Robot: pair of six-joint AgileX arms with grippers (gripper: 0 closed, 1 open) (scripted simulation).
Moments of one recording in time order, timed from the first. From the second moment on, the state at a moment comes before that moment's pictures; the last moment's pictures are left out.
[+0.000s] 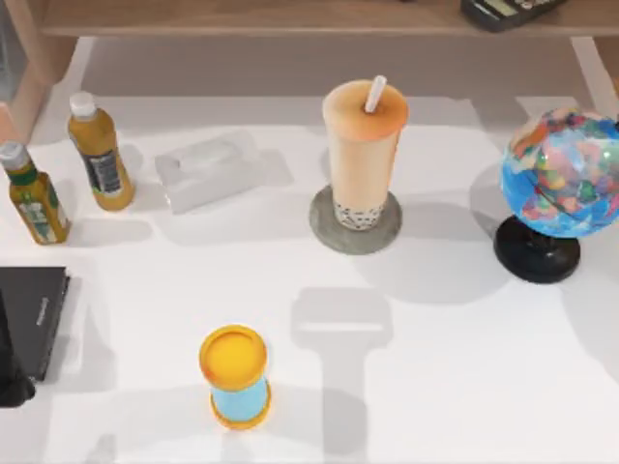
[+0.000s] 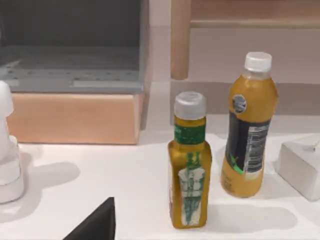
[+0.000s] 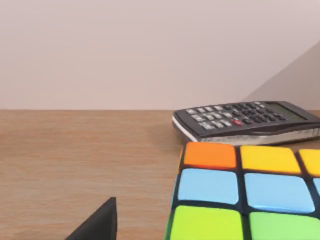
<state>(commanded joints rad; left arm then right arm) 0.01 -0.35 0.05 -0.41 0.01 -0.01 0.21 1.95 1.92 0.03 0.24 0.01</state>
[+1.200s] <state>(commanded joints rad) 0.01 -0.39 0.06 -0.44 0.01 -0.01 0.16 1.37 1.34 0.02 0.16 0.02</state>
